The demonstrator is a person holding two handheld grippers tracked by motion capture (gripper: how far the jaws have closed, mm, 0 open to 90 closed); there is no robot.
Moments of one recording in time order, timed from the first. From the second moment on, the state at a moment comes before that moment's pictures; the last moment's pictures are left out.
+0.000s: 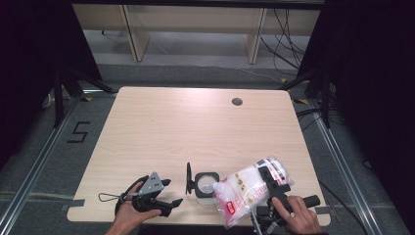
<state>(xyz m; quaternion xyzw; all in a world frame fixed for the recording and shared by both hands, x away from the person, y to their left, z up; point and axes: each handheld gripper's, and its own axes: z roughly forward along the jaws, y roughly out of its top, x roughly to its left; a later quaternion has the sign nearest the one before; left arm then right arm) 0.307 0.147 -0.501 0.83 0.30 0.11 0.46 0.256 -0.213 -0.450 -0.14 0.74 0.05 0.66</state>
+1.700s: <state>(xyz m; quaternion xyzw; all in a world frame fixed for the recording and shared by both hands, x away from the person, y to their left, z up) 0.308 0.148 -0.500 0.84 0.29 0.11 0.45 0.252 -0.212 -0.445 -0.14 0.74 0.02 0.65</state>
